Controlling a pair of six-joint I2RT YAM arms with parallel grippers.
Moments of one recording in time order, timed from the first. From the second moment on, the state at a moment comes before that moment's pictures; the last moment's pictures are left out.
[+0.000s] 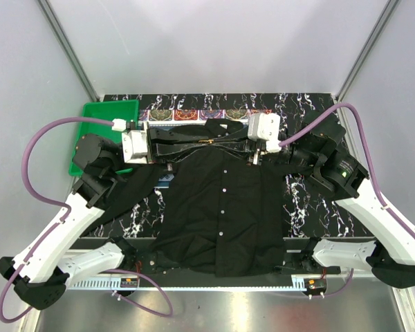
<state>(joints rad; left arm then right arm) -0.67 0.95 1.19 0.25 0.82 0.03 0.89 1.13 1.55 -0.30 -0.54 -0.39</state>
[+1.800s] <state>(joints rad) -0.55 0.98 1.15 0.72 0.89 -0.55 0.90 1.08 1.42 0.11 -0.53 0.13</state>
